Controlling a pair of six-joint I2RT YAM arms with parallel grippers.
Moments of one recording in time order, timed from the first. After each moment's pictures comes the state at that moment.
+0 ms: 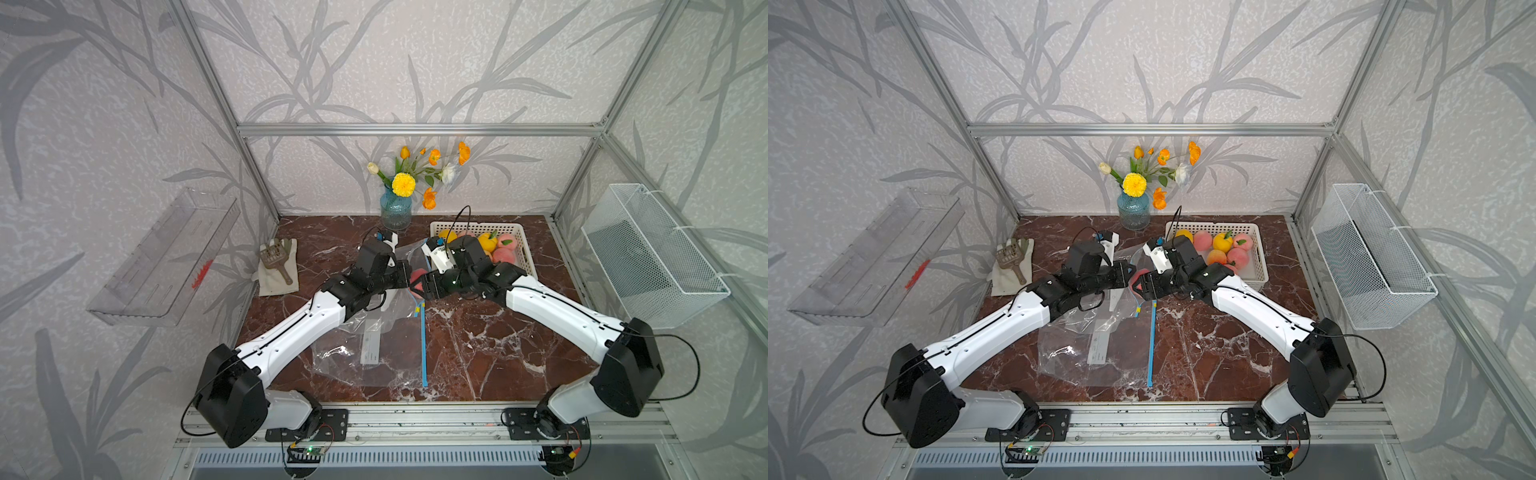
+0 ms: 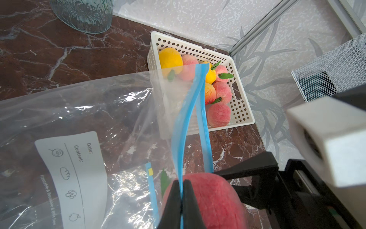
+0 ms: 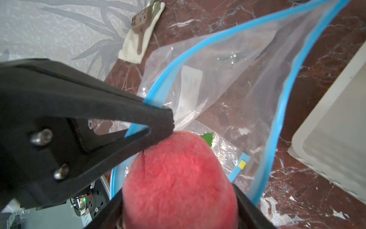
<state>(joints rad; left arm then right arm) -0.61 1.35 1.07 -0.28 0.10 -0.62 0.69 1.52 1.23 -0.44 -0.34 0.33</state>
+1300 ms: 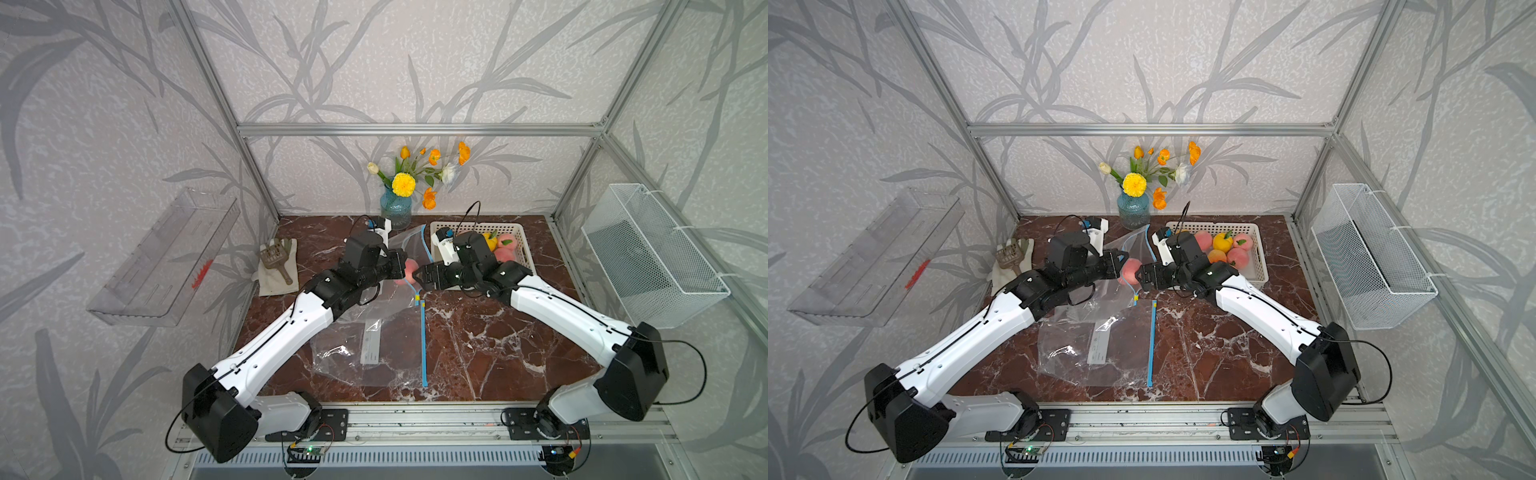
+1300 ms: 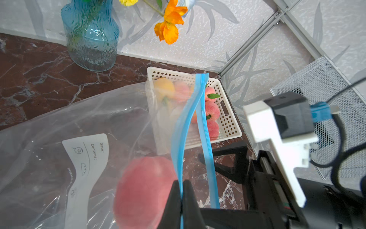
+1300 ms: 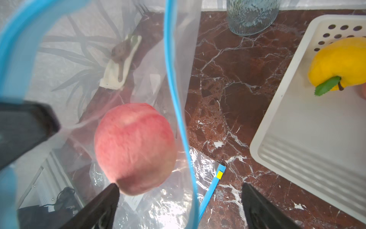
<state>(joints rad) -0.61 1.27 1.19 -0.37 0.06 -0.57 0.67 1.50 1.26 -0.43 -0.18 0.40</state>
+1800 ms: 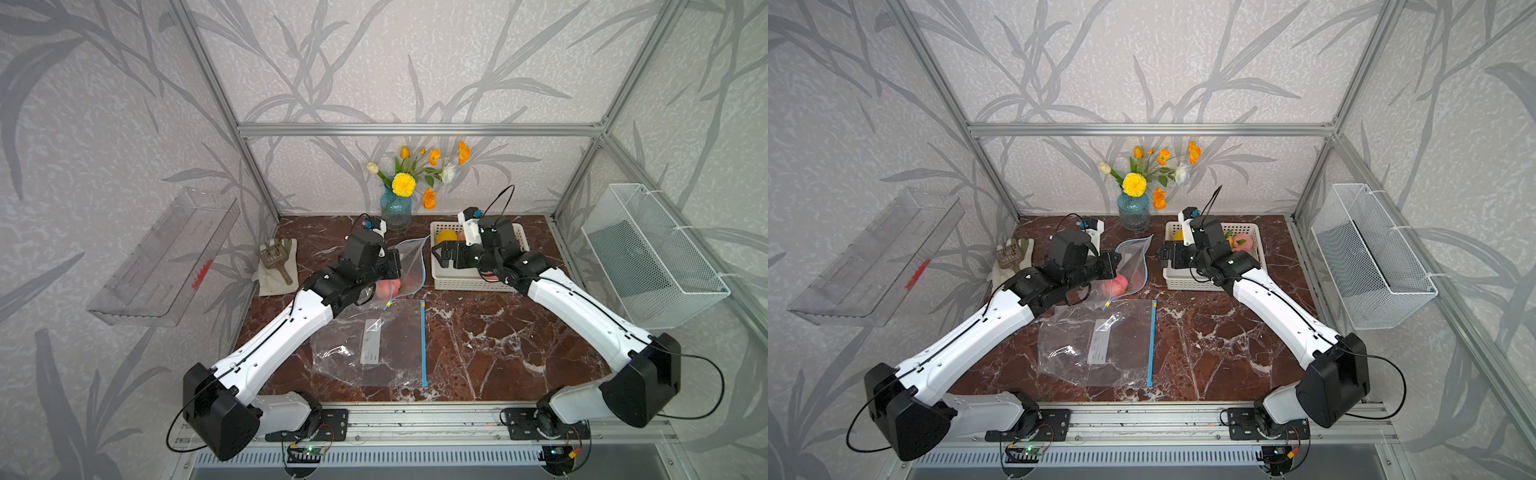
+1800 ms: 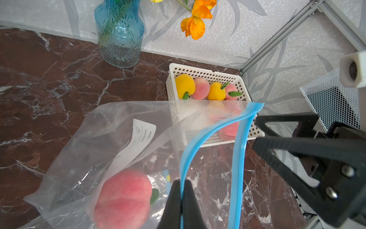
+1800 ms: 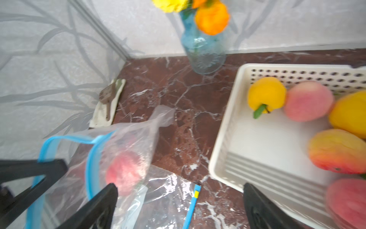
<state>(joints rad) -0.60 1.29 1.21 -0.47 -0.03 -0.55 0.50 1.45 1.30 -0.44 -0.13 0.42</state>
